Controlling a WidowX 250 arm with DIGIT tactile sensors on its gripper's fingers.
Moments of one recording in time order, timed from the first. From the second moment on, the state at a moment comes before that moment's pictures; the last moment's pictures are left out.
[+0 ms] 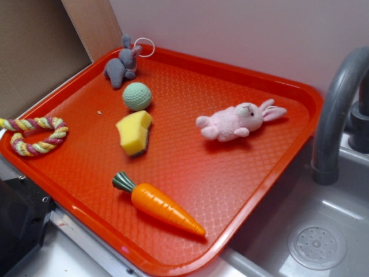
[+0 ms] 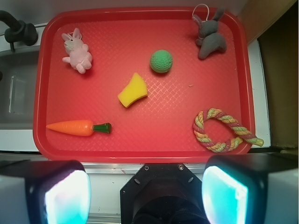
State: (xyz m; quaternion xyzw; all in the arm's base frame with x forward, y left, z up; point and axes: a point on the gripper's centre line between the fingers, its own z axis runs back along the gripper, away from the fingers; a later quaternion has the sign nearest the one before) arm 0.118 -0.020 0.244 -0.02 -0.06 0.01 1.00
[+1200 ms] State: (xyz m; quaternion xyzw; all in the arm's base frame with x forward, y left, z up) arm 0.186 -0.135 0.169 -0.05 0.03 -0.46 0.89
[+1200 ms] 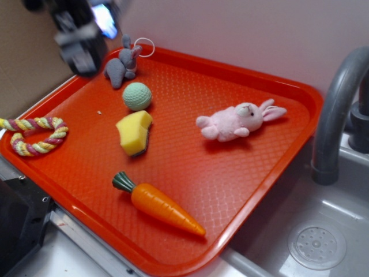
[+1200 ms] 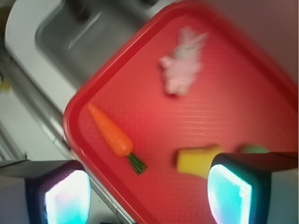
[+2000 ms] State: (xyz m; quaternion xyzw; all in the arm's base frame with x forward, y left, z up) arm 0.157 -0.171 0.097 0.04 0.13 -0.60 0.79
